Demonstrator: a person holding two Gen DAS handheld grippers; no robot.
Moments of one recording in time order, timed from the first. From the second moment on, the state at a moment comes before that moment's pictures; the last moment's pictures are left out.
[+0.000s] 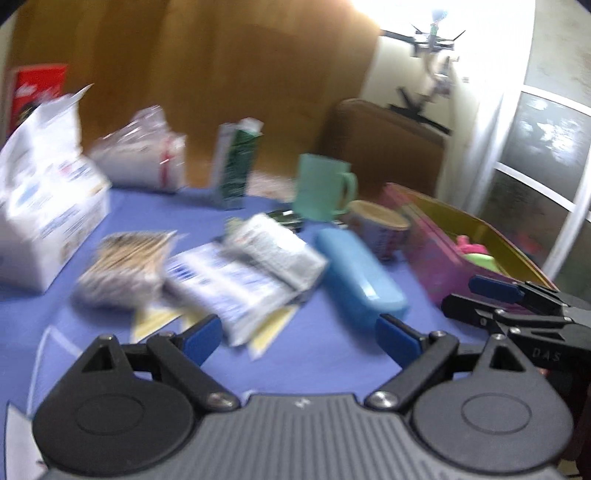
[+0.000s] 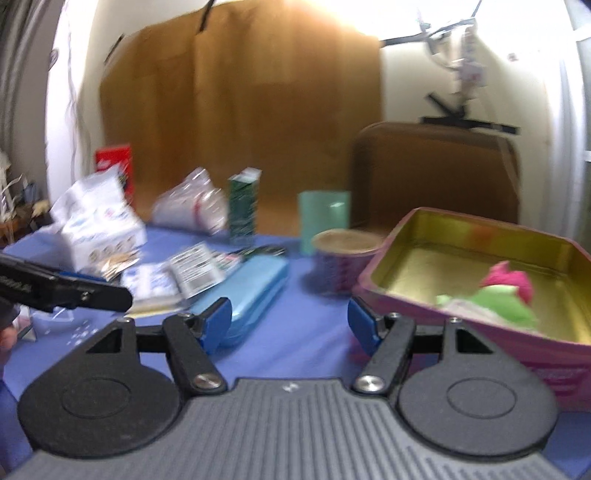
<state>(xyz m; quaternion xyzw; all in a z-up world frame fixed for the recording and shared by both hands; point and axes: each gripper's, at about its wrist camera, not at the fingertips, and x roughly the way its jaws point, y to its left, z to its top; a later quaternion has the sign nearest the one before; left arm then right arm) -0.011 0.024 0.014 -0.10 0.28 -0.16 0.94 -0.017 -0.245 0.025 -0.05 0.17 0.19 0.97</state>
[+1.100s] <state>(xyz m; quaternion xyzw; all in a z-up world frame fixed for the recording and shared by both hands) 0.002 -0.001 0.014 -0.16 0.30 -0.22 0.91 -0.054 -0.298 -0.007 -0.05 0.24 0.21 0.95</state>
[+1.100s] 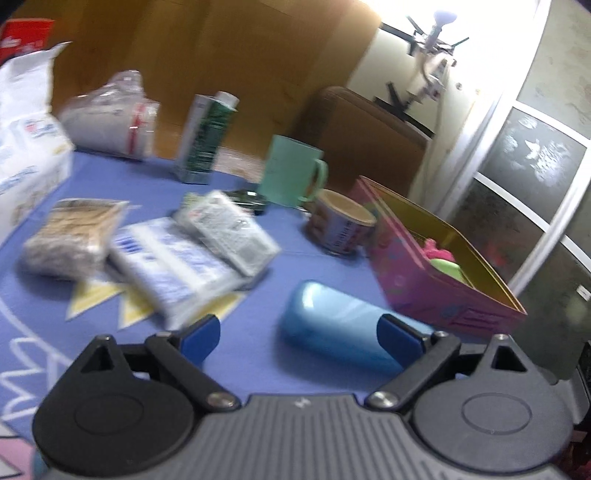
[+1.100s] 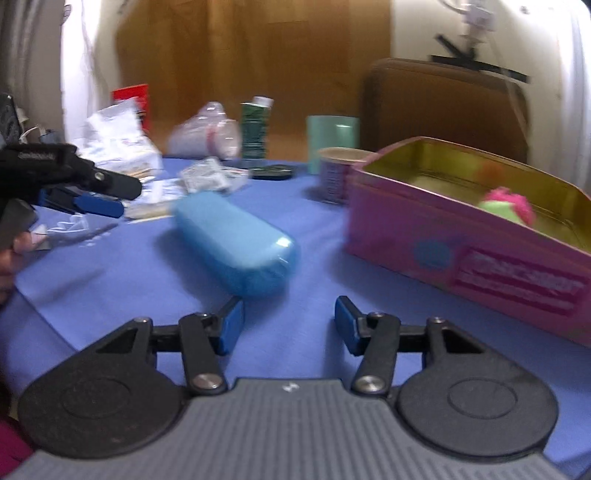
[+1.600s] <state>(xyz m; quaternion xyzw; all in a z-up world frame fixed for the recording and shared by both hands) 0.033 -0.048 0.008 -0.12 0.35 -0.24 0.90 -0.026 -0.261 -0.005 -0.09 0.24 0.25 0.93</state>
